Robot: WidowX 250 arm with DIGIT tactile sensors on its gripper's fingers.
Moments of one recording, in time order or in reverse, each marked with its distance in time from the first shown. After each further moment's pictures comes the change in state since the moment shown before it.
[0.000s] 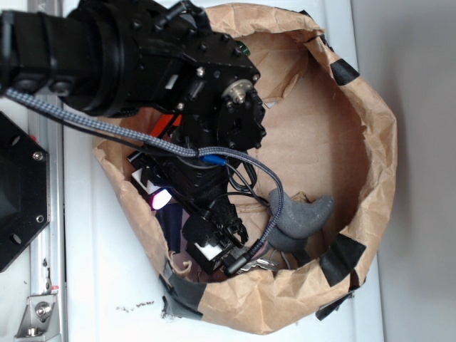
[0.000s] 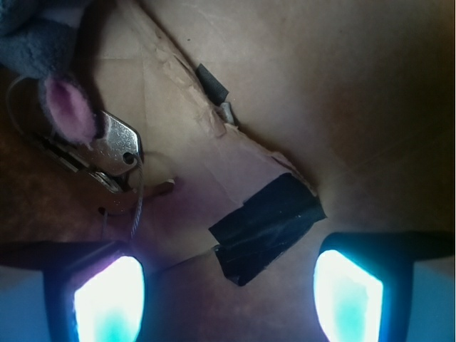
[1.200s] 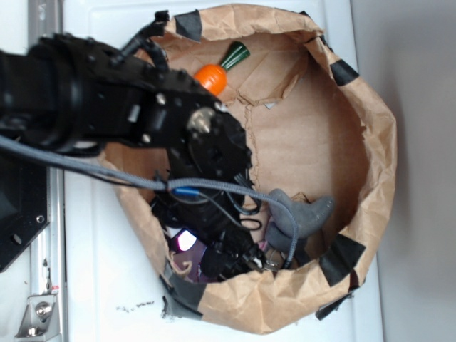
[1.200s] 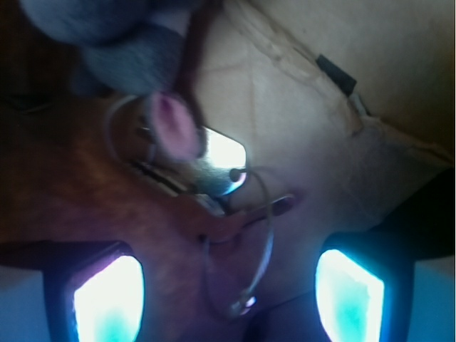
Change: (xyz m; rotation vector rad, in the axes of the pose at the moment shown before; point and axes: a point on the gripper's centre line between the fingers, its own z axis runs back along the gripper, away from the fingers) arm 0.001 -0.036 -0.024 -0.216 -0.120 0.082
